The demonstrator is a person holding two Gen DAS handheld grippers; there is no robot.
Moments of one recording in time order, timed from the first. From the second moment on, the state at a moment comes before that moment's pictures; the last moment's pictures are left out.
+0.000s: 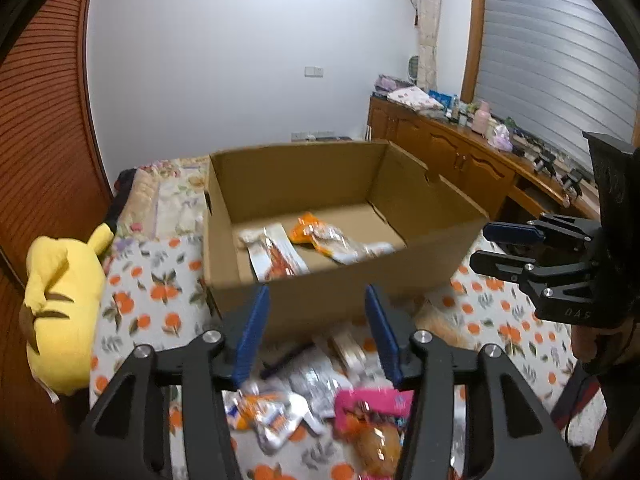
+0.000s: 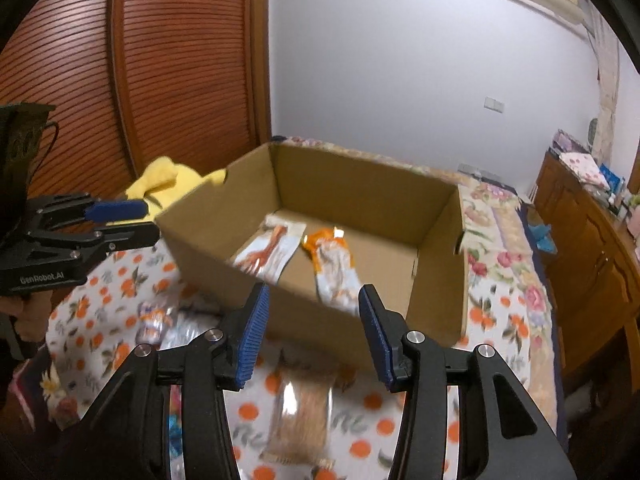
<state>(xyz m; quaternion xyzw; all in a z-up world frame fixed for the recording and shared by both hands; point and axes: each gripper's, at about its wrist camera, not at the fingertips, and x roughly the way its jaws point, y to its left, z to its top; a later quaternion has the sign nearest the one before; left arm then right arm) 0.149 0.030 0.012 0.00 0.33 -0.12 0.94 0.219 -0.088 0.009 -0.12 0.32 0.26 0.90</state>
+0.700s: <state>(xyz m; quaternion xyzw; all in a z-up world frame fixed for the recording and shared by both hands) 0.100 0.002 -0.066 0.00 0.40 -0.15 0.90 0.211 -0.096 -0.092 -0.11 0.40 0.23 0.88</state>
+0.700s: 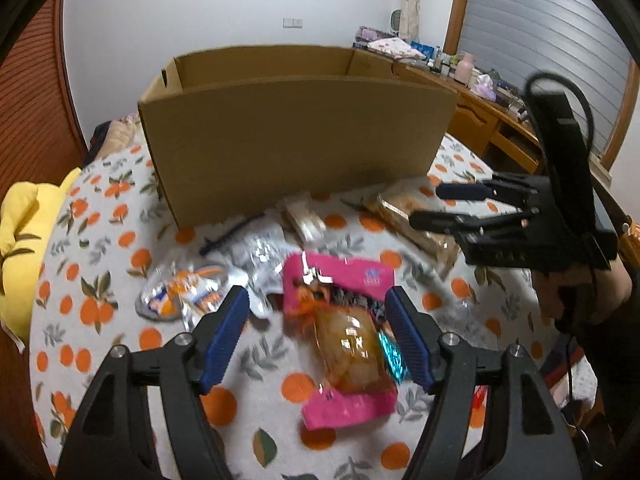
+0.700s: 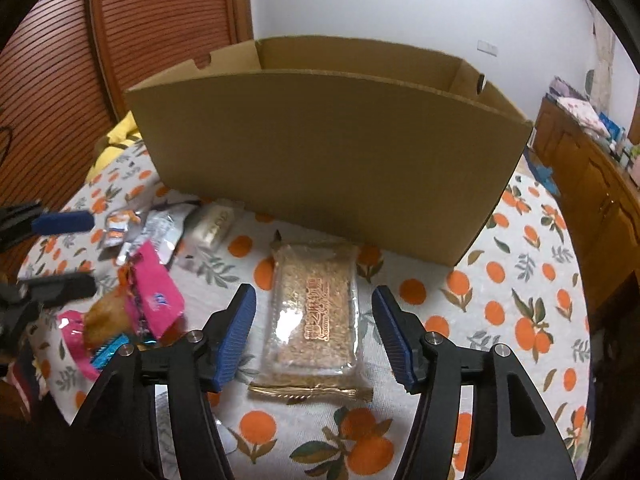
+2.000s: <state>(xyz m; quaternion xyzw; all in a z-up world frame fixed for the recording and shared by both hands) 0.109 -0.006 -0.101 0.02 0.45 -0.13 0.89 0.208 -0.116 -0.114 -0.11 0.42 0.21 0.88</state>
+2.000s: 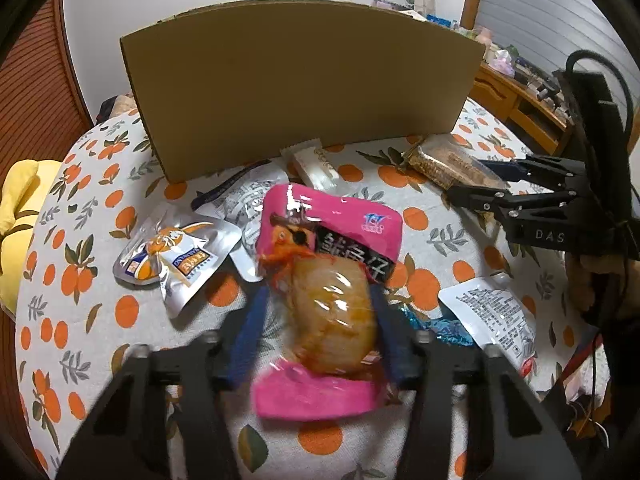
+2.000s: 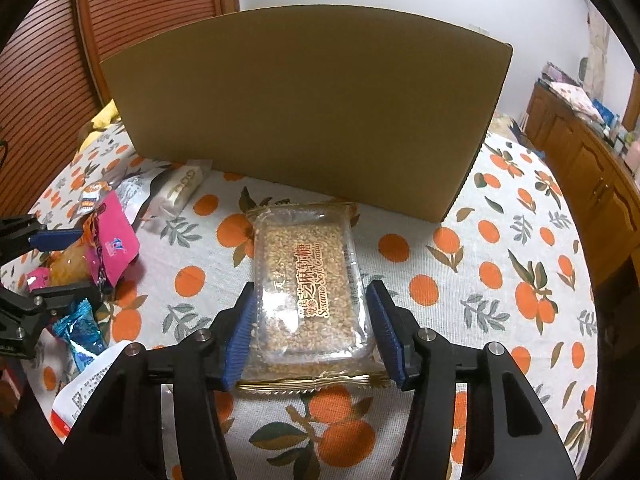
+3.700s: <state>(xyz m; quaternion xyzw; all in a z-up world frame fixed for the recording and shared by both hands) 0.080 0.003 -0.027 -0.01 0.36 -0.14 0.92 0.170 -0.122 -0.079 -0.10 0.37 0.22 0.89</state>
